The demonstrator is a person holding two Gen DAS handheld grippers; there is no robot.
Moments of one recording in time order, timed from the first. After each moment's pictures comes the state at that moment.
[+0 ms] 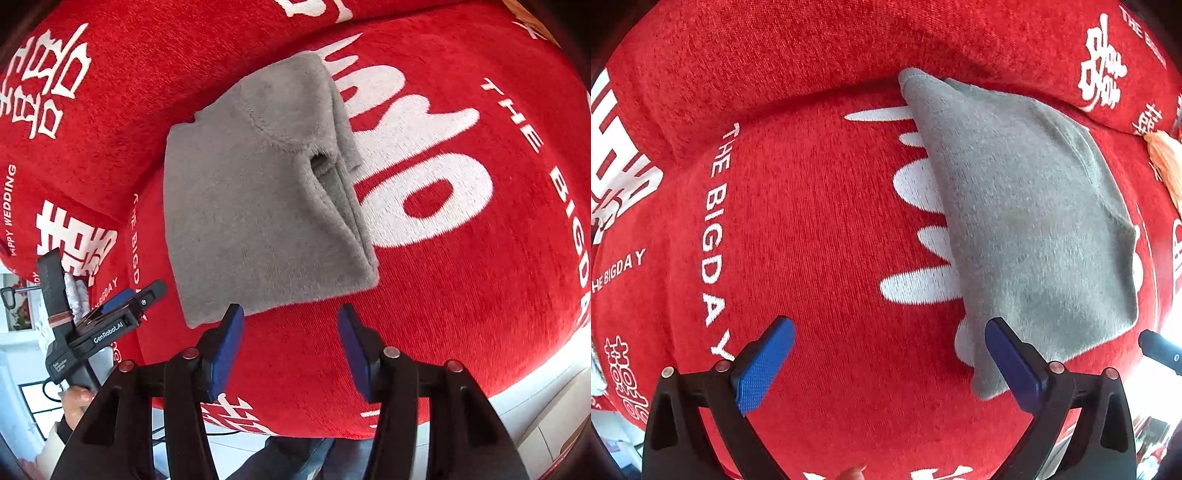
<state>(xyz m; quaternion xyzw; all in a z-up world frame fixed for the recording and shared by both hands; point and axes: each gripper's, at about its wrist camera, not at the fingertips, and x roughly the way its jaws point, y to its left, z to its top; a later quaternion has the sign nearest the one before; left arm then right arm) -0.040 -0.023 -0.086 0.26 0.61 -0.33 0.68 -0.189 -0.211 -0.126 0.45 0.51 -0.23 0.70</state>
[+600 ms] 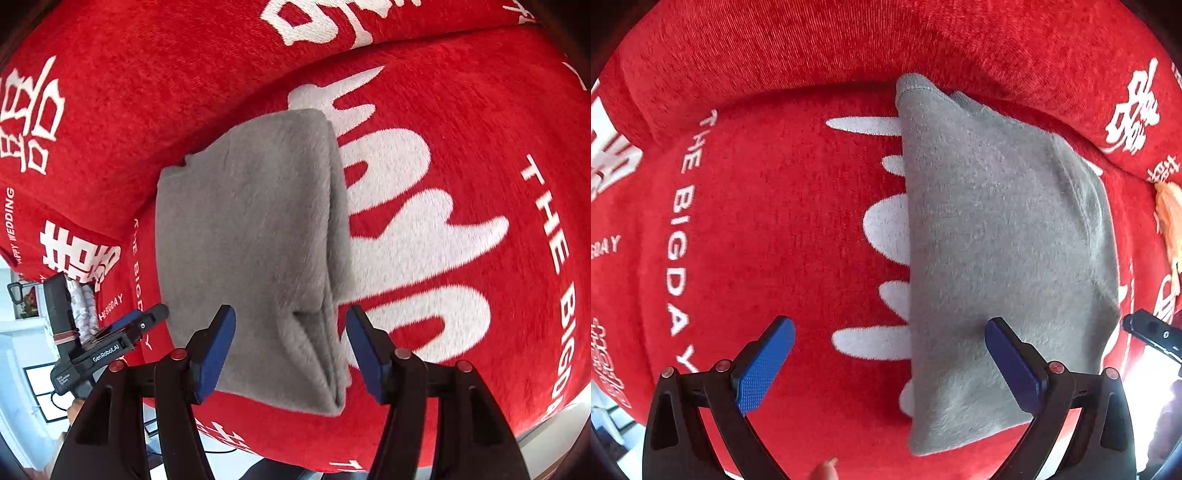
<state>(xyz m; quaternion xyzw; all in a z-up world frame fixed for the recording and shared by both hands) -0.012 -0.073 -0.103 0.21 0.67 -0.29 0.65 -0.147 -0.310 -0.134 0.46 0.53 -0.19 0.69</state>
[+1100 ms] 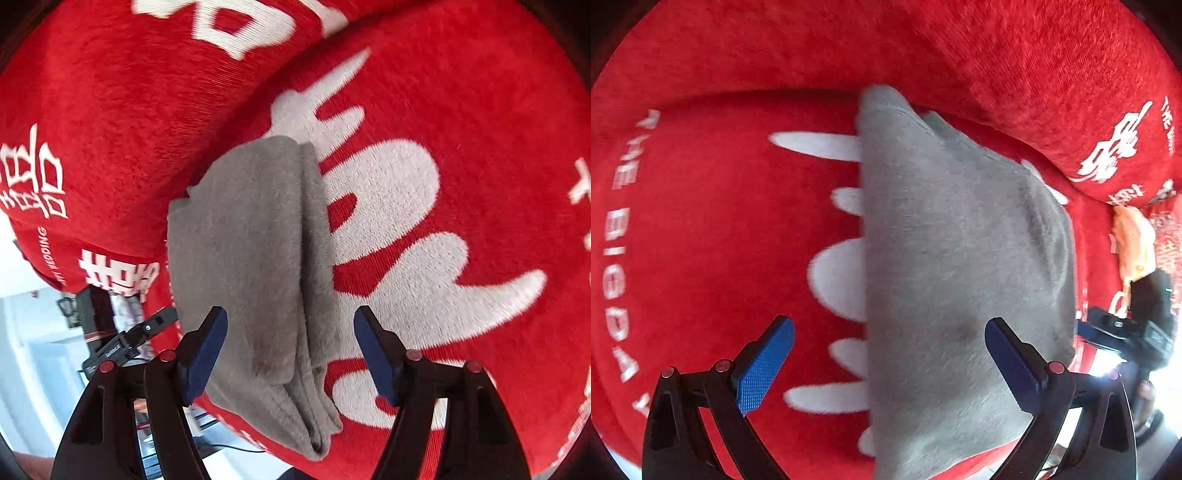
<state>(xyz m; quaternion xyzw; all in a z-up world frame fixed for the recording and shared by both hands) 0.021 -0.099 -0.131 0.11 0.70 -0.37 0.59 -0.157 -0.375 -0.181 0.56 0.48 -0.10 0.67</state>
